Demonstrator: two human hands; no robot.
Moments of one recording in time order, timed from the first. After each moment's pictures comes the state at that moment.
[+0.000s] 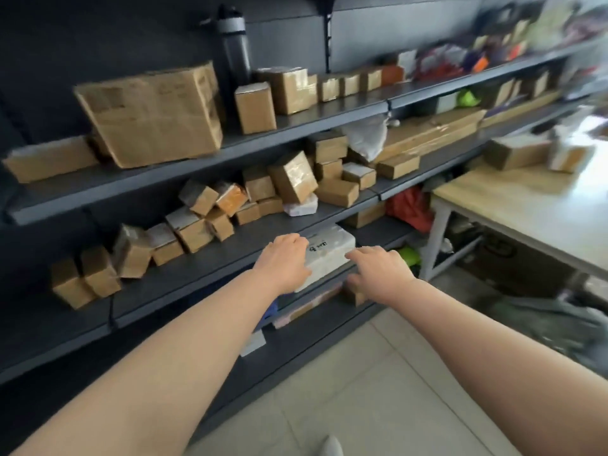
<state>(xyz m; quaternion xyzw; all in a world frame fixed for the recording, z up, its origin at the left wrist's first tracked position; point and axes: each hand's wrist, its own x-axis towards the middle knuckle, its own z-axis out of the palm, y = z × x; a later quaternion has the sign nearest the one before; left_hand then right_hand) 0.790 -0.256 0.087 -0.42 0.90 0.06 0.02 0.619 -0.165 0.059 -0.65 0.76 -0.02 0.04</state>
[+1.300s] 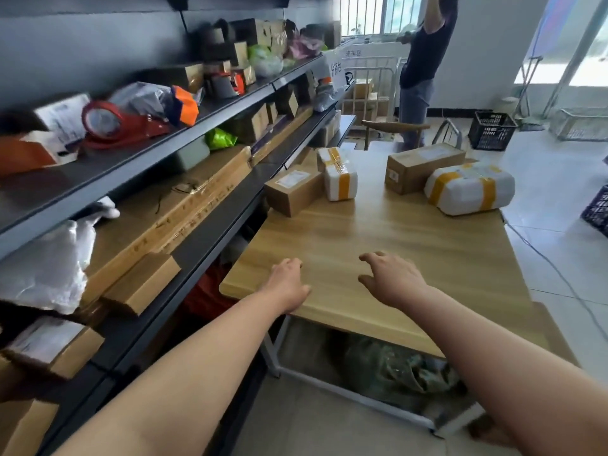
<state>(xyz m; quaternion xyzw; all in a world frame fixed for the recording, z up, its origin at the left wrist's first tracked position) 0.082 -0.341 0.038 -0.21 0.95 0.21 0.08 -0.003 -0.153 0.047 -0.29 0.95 -0.08 0.07</state>
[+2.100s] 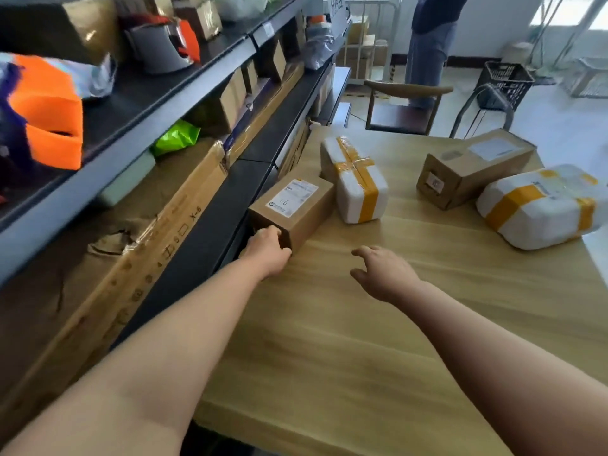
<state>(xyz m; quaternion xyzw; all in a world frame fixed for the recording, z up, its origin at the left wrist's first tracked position) -0.214 -0.559 0.002 -0.26 0.93 0.23 0.09 -0.260 -0.344 -0.004 -0.23 0.96 -0.09 0.16</state>
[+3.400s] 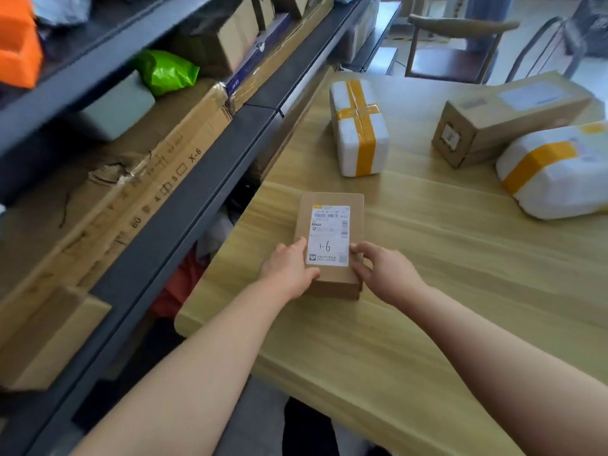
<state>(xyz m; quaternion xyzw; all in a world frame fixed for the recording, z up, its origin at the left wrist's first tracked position) -0.155 -0.410 -0.035 -0.30 0.92 0.18 0.16 -0.244 -0.248 -0.065 -0.28 0.91 -0.22 0.20</state>
